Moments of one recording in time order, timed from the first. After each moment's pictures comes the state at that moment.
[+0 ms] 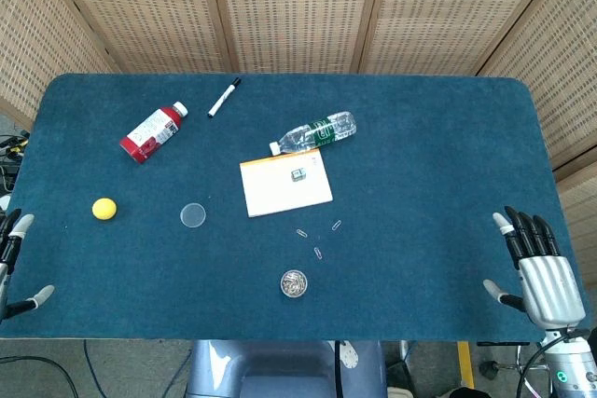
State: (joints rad) left arm -0.02 -1.01 -0.01 -1.76 1.55 1.57 0.12; right arm 0.09 -1.09 0.06 -1.73 -1.59 1.52 -0.12
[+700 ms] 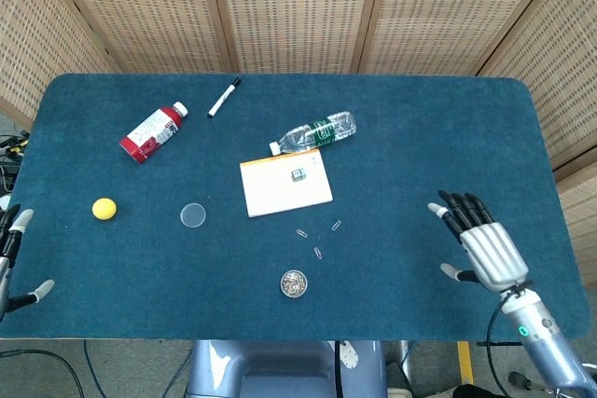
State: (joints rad) left arm -0.03 -1.03 -0.04 -1.77 1.50 1.54 0.16; right arm 0.35 -1.08 0.11 -1.68 -1.62 1.19 -0.01
